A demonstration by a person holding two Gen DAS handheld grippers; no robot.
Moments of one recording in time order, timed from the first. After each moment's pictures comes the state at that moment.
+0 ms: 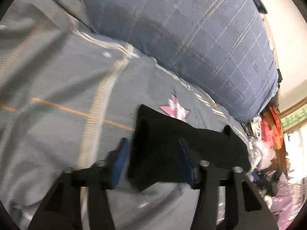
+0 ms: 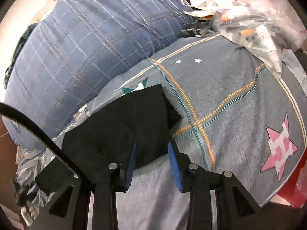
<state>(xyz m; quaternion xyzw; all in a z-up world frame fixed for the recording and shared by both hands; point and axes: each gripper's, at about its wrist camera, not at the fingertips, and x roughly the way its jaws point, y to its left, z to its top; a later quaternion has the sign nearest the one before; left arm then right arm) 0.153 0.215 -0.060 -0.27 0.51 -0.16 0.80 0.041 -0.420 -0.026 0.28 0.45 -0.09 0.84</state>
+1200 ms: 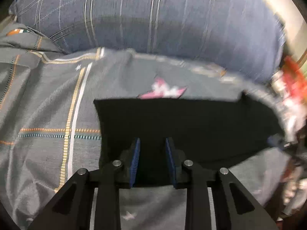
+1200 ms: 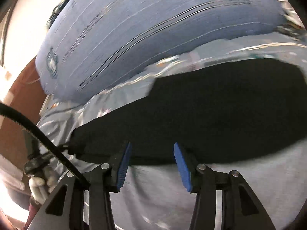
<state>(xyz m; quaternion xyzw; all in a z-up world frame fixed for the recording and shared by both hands) 0.160 0.126 -0.058 -0.05 0.52 -0.11 0.84 0.112 -0.201 -0.045 0.23 0.48 0.13 0.84</state>
